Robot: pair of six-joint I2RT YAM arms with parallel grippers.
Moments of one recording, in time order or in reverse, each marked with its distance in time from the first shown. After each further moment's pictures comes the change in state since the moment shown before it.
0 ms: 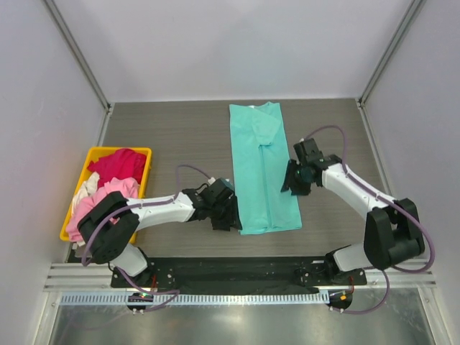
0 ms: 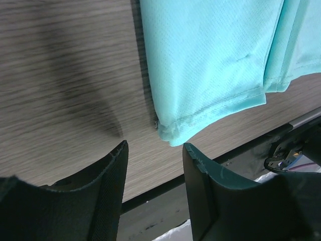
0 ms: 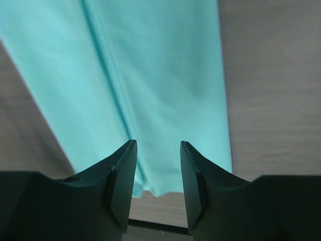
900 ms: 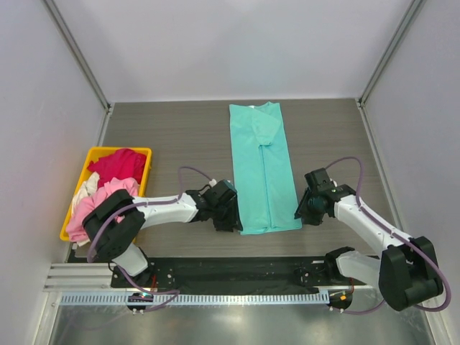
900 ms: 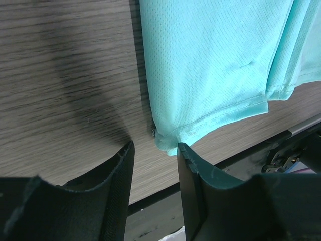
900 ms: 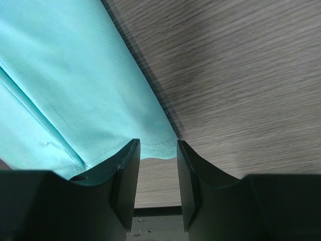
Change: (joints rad) left arm -0.024 0.045 -0.002 0.039 -0.016 -0.048; right arm -0.024 -0.320 -0.402 -0.074 0.074 0.192
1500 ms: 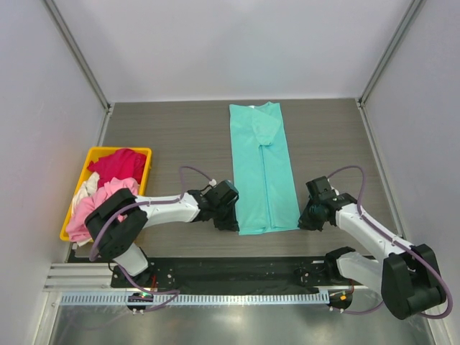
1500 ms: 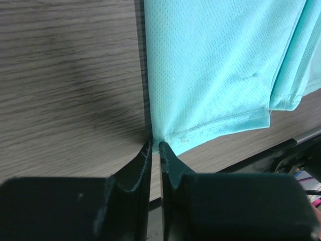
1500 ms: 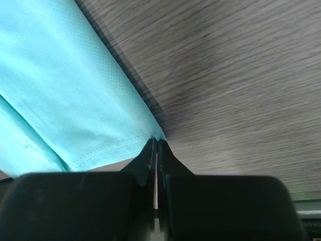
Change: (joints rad) left arm -0.010 0.020 0.015 -0.008 -0.029 -0.019; right arm 0.002 -0.066 -0.103 0.036 -0.011 0.066
